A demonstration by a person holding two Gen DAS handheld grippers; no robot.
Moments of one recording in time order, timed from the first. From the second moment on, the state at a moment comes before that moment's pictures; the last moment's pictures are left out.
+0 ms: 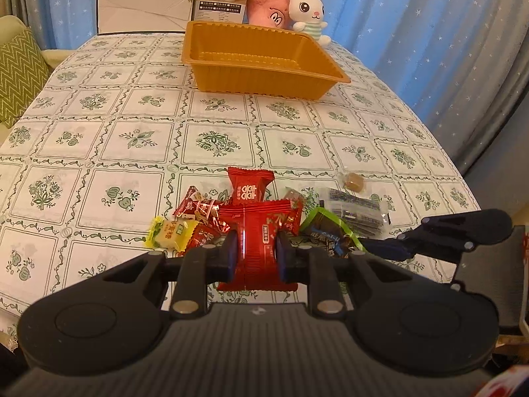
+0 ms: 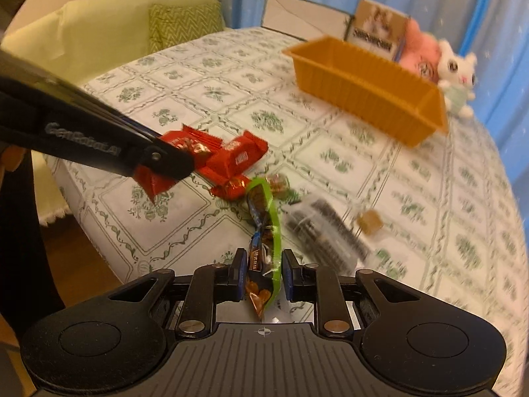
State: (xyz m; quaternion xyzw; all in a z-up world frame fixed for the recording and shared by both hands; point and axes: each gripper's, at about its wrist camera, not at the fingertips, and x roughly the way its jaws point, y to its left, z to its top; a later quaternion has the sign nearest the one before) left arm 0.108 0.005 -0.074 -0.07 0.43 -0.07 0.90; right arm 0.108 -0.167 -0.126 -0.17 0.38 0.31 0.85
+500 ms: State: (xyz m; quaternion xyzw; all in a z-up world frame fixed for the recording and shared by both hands) left arm 0.107 0.006 -0.062 -0.08 0.41 -0.08 0.90; right arm 0.100 -0.170 -0.113 -0.16 0.36 0.29 0.87
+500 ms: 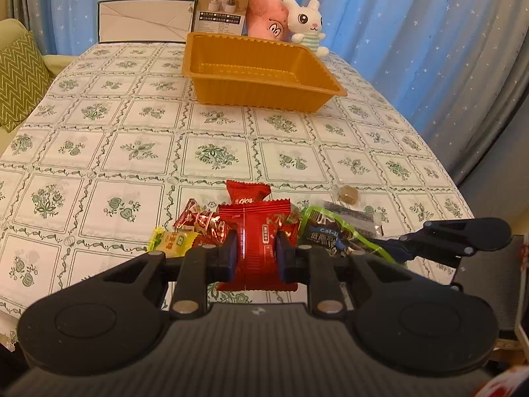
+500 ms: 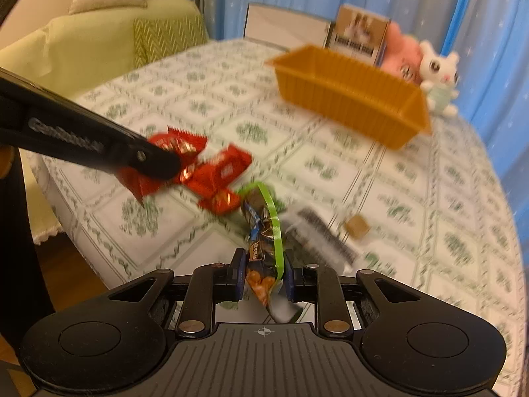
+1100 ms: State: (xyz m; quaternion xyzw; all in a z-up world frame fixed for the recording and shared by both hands) left arm 0.167 0.002 -0.021 -0.06 0.36 -0.10 0.93; right arm 0.150 -0.205 -0.038 -0.06 0.27 0.23 0.93
